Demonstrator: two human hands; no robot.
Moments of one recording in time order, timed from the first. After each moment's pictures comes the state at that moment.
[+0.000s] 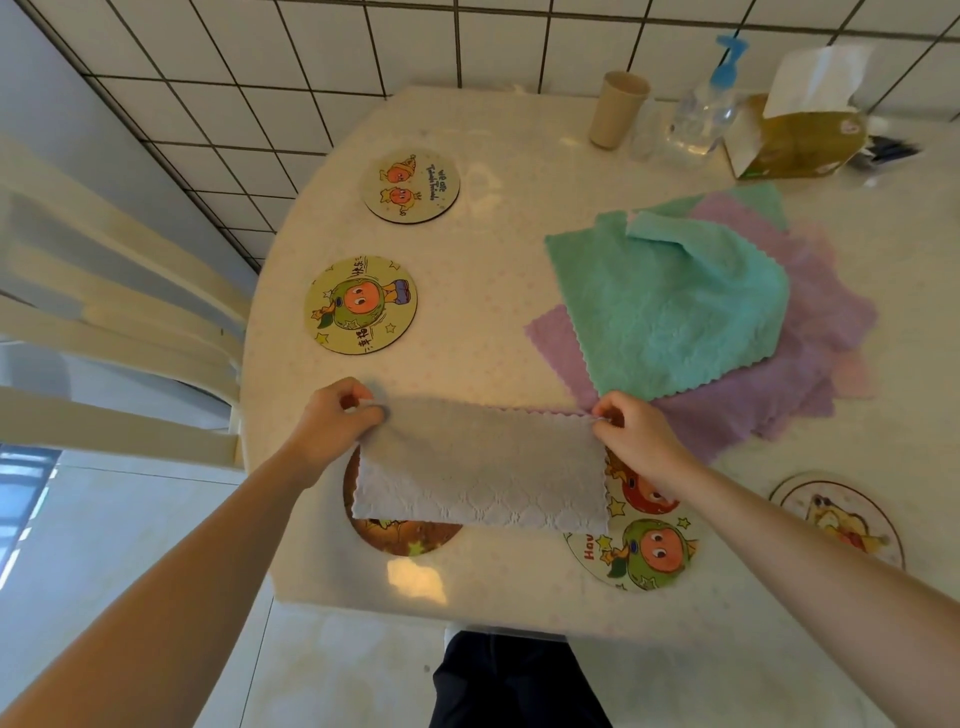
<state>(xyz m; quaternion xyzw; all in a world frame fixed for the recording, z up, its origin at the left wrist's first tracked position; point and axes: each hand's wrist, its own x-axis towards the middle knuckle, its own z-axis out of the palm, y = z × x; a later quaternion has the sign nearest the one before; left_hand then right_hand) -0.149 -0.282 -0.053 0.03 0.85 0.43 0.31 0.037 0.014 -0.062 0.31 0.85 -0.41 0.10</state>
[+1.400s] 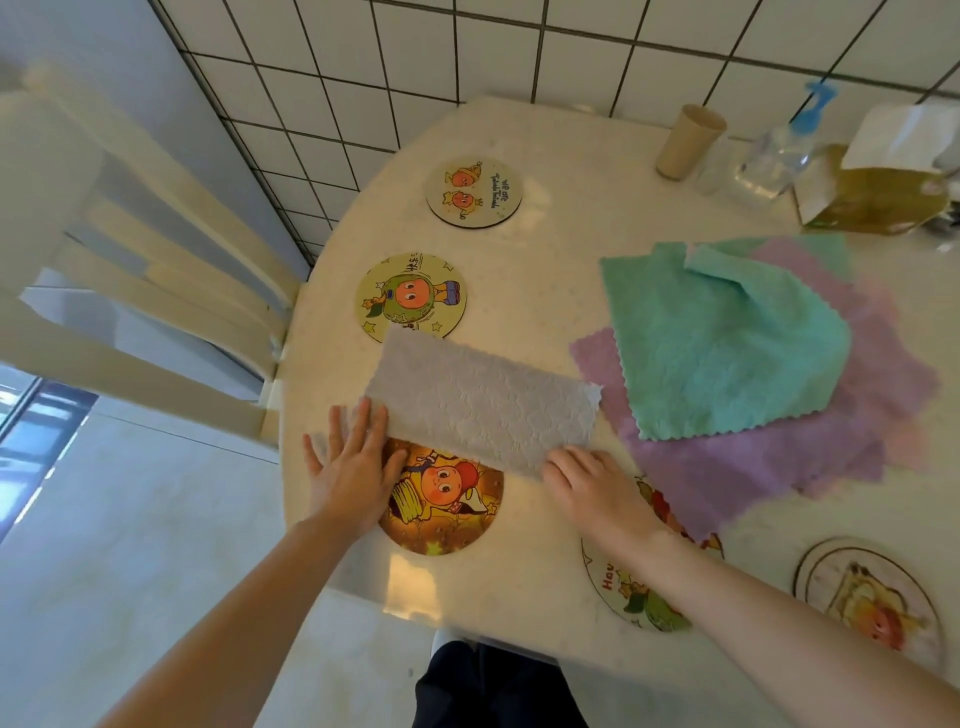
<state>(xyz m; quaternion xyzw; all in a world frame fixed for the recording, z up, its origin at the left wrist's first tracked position) -0.089 -0.323 -0.096 0.15 0.96 0.06 0.21 0.038 -0.054 -0.087 -0.11 0.99 -0.03 0.02</state>
